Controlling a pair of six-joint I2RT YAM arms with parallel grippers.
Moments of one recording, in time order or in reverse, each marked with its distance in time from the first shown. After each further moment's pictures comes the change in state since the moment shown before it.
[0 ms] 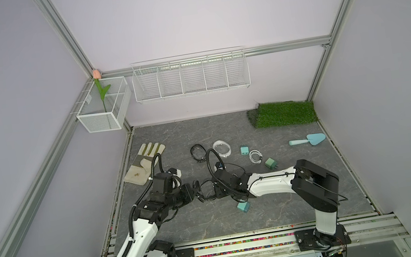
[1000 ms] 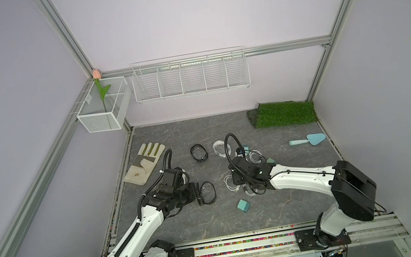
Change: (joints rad) left arm -0.052 0.176 0.029 0.001 -0.120 0.003; right arm -0.119 -0.269 -0.095 -0.236 0.192 -0.020
